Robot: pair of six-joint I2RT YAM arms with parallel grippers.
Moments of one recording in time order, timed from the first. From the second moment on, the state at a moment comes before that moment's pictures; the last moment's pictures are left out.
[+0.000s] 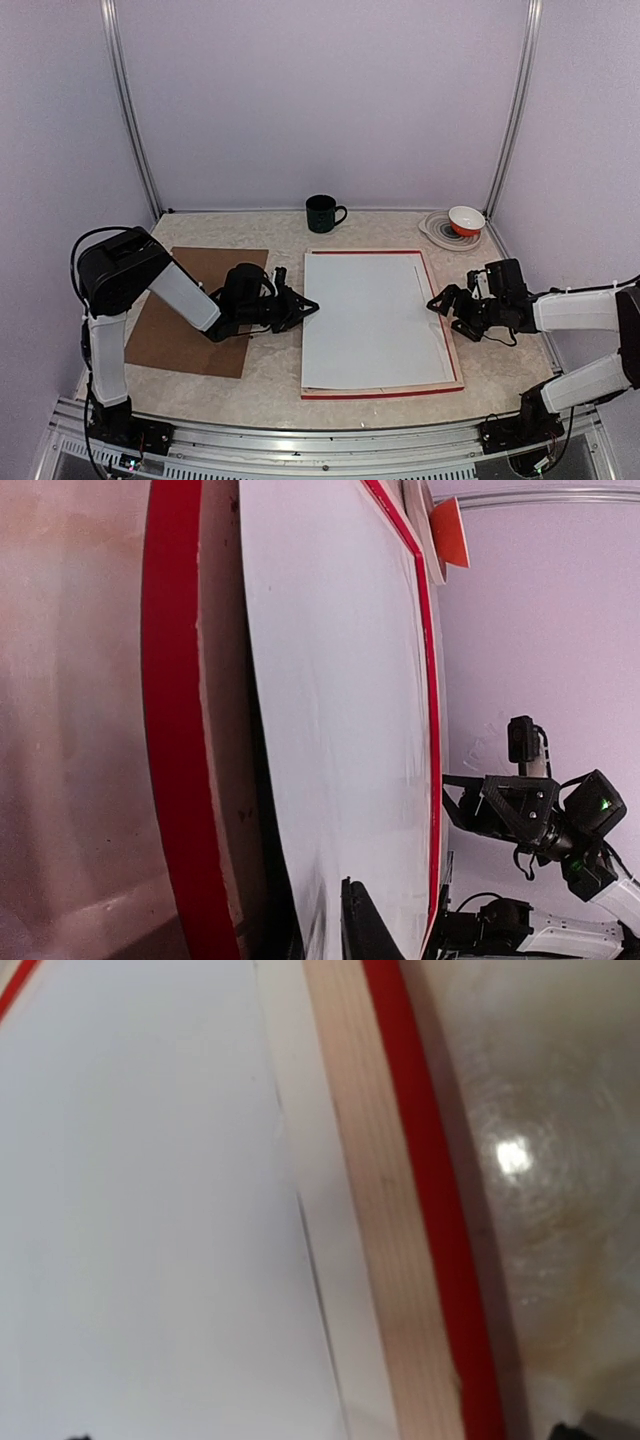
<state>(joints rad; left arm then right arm) -0.72 2.06 0.80 0.85 0.39 -1.15 0.26 1.28 0.43 0.06 -0.33 0.77</state>
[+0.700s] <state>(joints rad) -0.76 1.98 0.82 0.96 0.43 -1.15 0.26 1.30 0.43 0.07 -0.35 0.76</state>
